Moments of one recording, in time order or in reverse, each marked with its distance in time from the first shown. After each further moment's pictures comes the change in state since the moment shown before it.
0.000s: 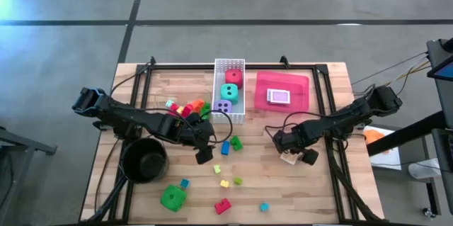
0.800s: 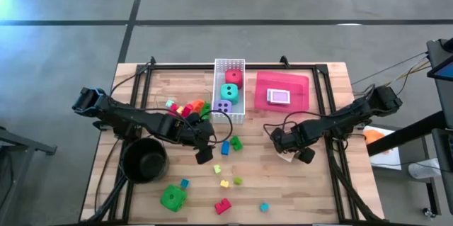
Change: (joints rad) left arm 0.000 0.000 0.000 0.000 0.000 0.000; right arm -0.001 -0.001 0.020 0.020 0.106 0.003
